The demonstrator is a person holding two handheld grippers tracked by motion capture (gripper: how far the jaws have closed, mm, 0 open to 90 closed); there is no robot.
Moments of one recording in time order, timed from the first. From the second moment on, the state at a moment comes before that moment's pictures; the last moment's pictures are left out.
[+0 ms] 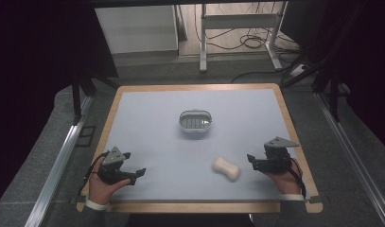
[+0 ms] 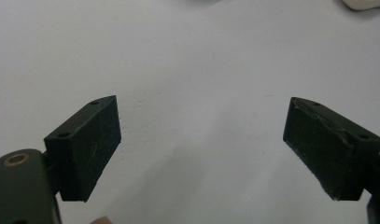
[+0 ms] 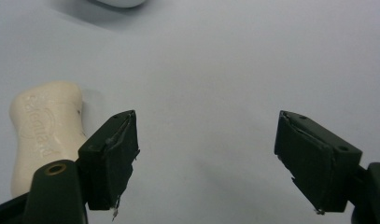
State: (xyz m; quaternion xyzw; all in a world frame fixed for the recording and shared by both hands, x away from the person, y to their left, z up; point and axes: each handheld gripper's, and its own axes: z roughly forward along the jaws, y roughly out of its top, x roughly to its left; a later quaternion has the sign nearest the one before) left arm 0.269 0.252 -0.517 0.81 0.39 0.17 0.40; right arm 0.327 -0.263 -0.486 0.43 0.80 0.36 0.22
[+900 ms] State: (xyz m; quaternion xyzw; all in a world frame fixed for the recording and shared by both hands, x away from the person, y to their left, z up) left arm 0.268 0.250 -0.518 0.81 0.40 0.17 0.40; right arm 0.329 -0.241 -0.480 0.39 0.82 0.35 0.23
